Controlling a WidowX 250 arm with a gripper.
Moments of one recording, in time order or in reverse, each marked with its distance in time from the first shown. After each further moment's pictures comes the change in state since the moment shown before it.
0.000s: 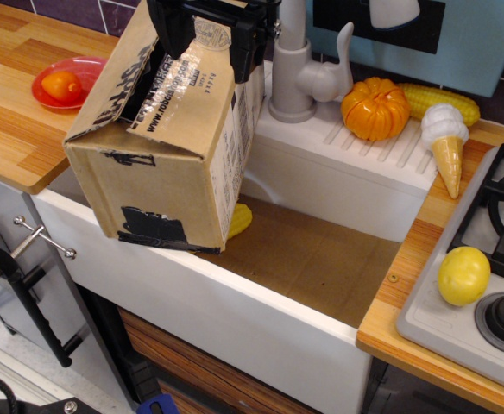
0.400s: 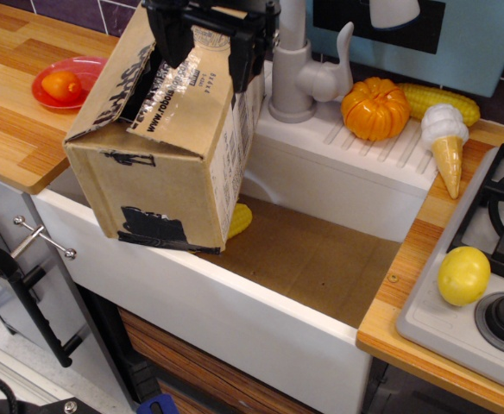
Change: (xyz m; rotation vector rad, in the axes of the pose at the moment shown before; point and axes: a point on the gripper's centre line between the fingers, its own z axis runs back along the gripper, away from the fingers) arm -0.005 0.002 -0.007 0.016 0.034 0.004
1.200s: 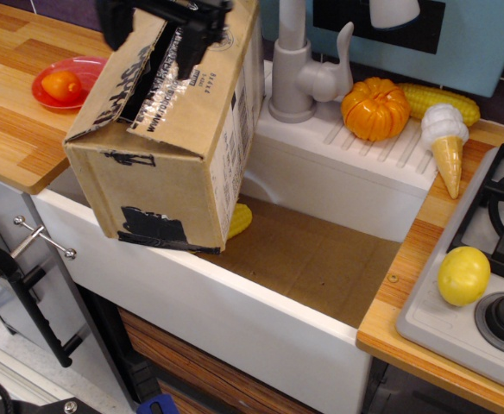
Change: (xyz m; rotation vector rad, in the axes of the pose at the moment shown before) arm -0.007 0.047 -0.001 0.186 0.065 0.127
